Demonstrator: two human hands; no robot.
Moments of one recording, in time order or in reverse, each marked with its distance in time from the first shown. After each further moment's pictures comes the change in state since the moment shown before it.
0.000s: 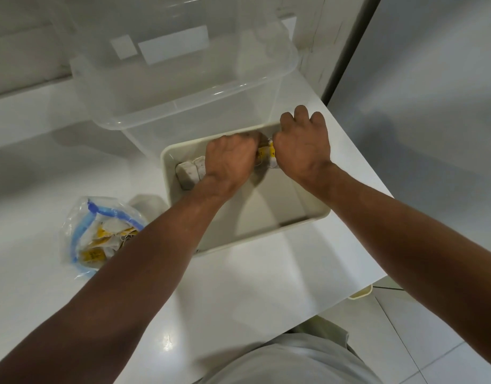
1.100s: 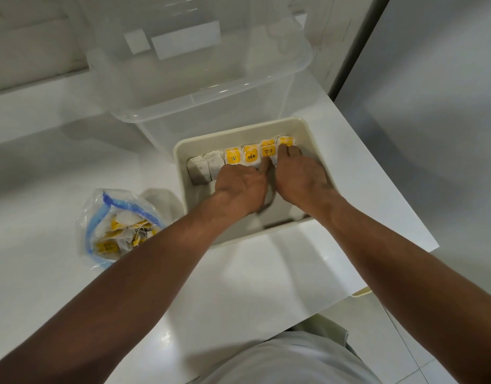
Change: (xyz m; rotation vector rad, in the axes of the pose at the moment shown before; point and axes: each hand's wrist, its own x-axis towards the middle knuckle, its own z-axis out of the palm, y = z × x) left_hand -0.050 0.004 0.004 0.184 -0.245 0.183; right_hand -0.033 -0.040 0.001 0.392 -0.273 0.101
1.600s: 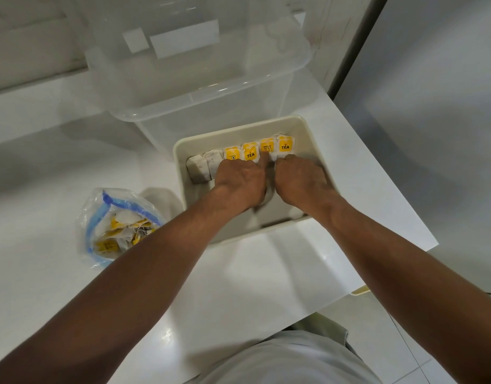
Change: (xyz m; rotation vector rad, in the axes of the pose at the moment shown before) left_hand 0.008 -0.003 -0.002 -0.077 -0.011 -0.029; right_hand -0.012 0.001 -0.008 -0.098 -0.057 -0.081
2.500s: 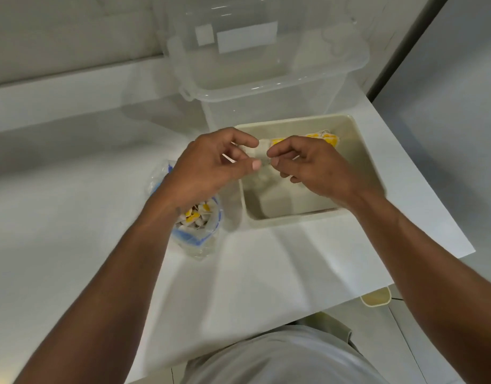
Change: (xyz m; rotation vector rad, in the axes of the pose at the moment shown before) left_hand -0.135 -0.107 -0.053 -1.235 0.162 -0.174; right_hand -0.028 -0.047 -0.040 1.205 0.016 -0.142
